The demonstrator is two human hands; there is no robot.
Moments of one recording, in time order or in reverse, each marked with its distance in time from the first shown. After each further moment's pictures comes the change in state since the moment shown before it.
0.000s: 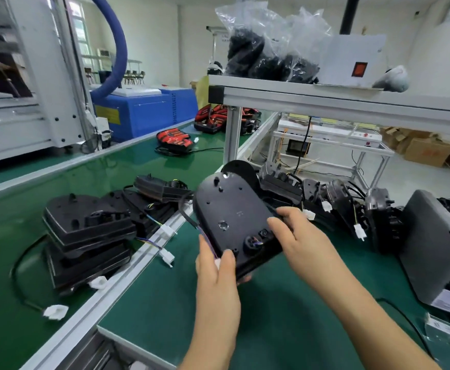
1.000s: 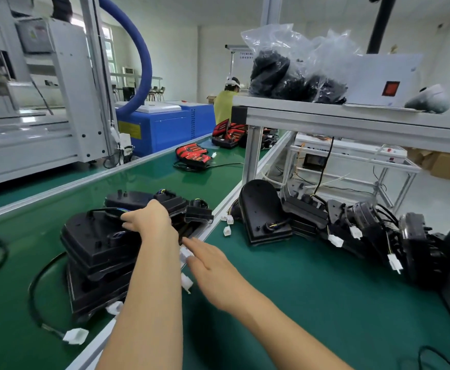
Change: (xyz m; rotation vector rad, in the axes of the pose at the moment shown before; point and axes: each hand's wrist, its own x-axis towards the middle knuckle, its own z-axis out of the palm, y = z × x) left_hand 0.206 0.050 -0.103 0.057 0.726 -0.273; right_hand 0.039 -0.069 0.137 0.189 -0.495 -0.298
